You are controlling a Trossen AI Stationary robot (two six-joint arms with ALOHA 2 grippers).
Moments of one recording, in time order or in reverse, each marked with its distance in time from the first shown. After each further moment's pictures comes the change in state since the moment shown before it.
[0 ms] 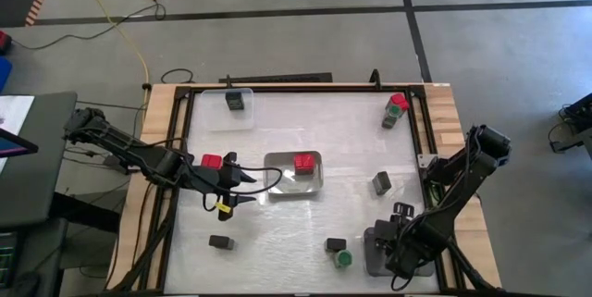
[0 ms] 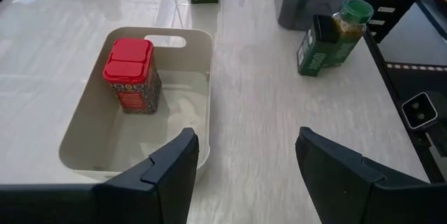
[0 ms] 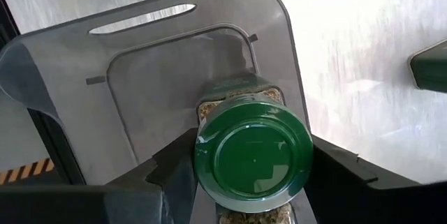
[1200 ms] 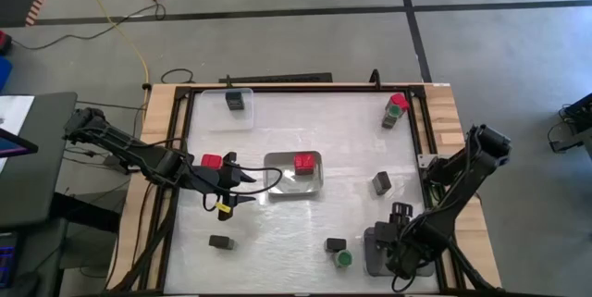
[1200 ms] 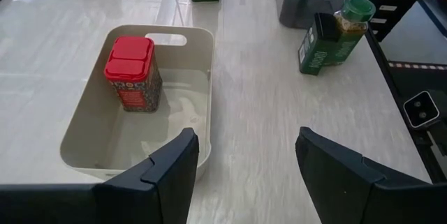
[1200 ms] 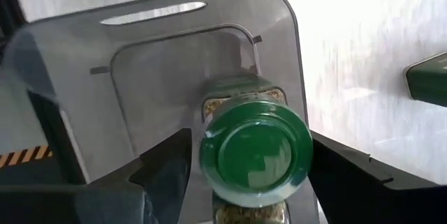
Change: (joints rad) left arm 0.000 0.000 0.000 -0.006 -0.001 -0.002; right arm 0.000 -0.001 0.023 -0.015 -0.008 -0.062
